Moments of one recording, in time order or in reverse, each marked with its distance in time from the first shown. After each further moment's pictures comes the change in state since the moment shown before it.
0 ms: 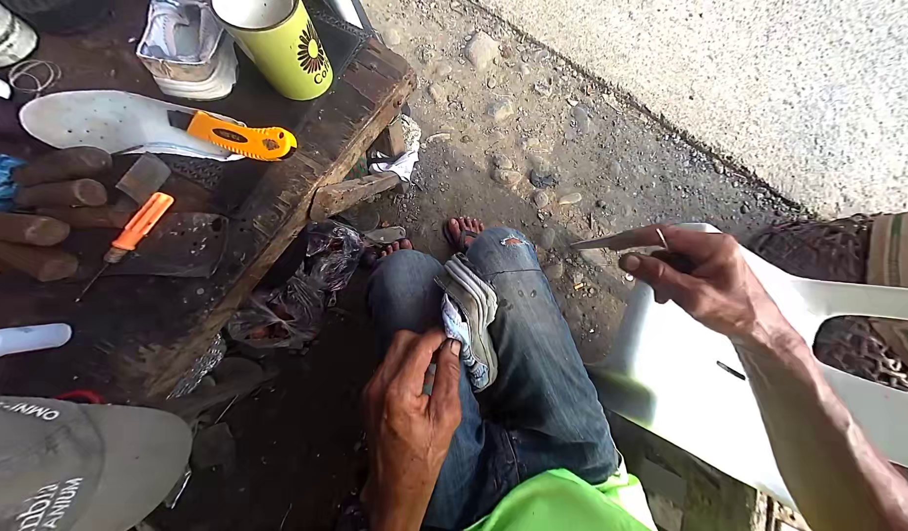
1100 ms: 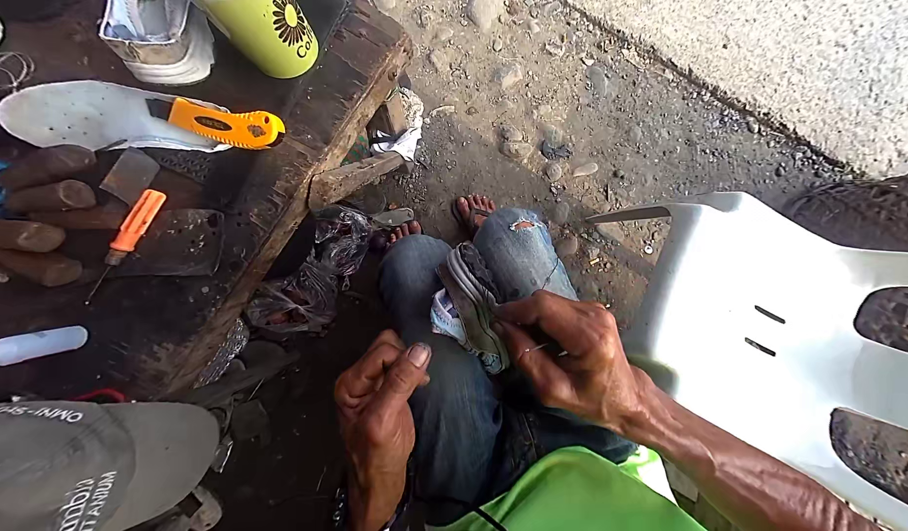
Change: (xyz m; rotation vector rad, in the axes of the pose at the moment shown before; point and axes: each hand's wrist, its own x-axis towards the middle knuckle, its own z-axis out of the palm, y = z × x) left_hand 0.001 -0.034 -0.017 -0.806 0.039 -0.210; right_hand -0.012 -0.045 0.147 0.056 0.109 -0.394
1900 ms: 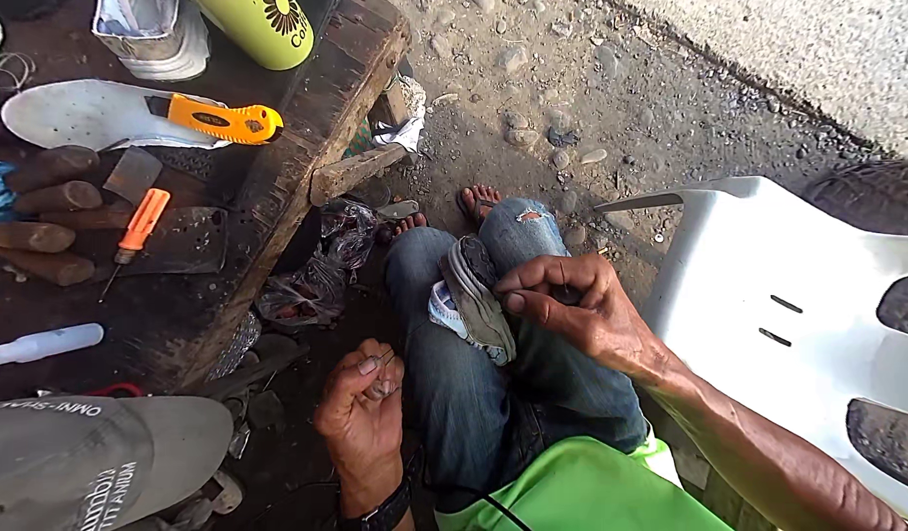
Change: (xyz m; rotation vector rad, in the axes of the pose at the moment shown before) left_hand -0.008 -0.012 -0.029 -0.514 0.204 -0.287; right_hand 0.020 0.016 -0.019 0.513 -0.111 0.320
